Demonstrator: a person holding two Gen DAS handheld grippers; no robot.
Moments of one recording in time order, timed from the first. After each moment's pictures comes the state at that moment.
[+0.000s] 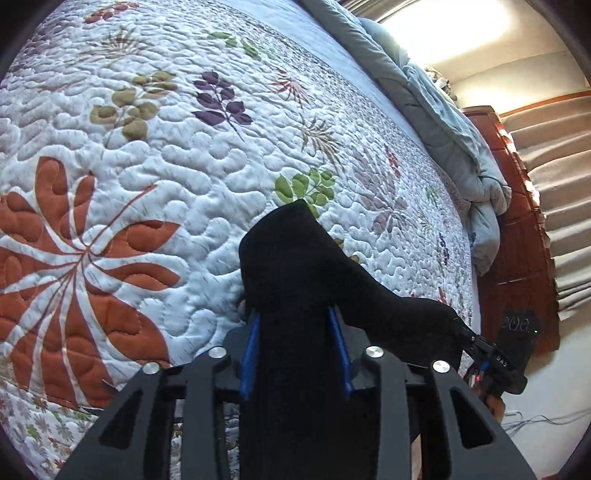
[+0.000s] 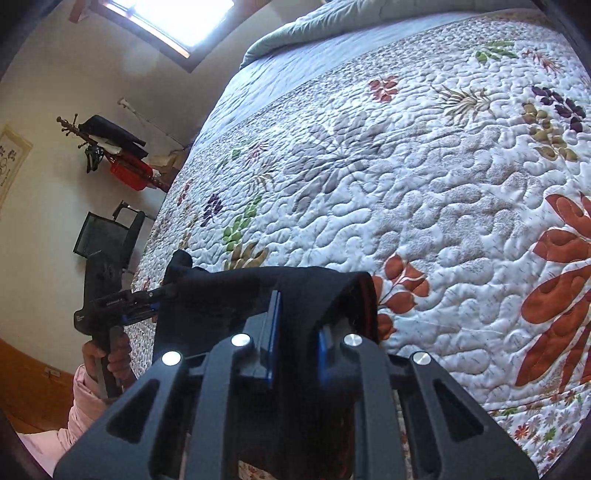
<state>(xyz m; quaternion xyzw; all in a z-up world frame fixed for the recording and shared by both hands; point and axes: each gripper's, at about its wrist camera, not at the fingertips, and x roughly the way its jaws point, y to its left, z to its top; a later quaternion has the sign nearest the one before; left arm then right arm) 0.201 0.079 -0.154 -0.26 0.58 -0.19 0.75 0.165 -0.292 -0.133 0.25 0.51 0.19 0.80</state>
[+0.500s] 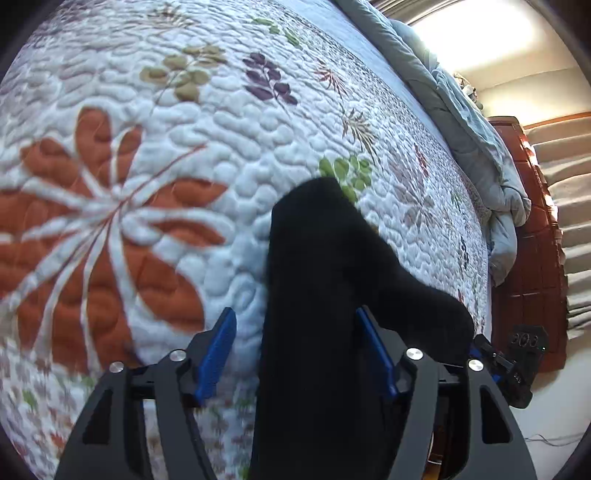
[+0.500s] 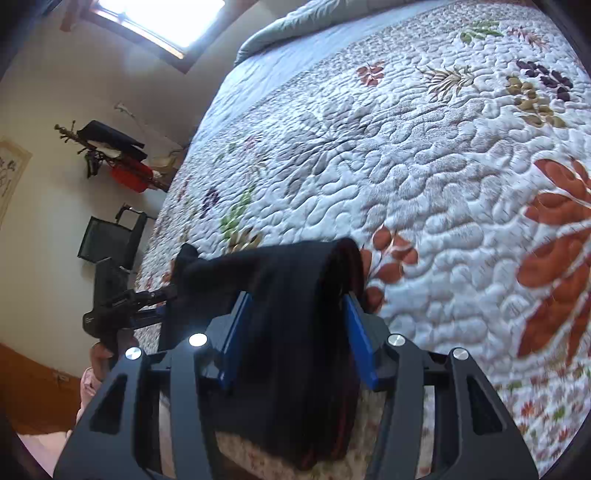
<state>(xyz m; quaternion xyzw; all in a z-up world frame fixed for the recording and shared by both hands) 0.175 0.095 -0.166 -0.27 0.60 -0.15 0.74 0.135 -0.302 -0.136 0.27 0.52 0.20 0.78</state>
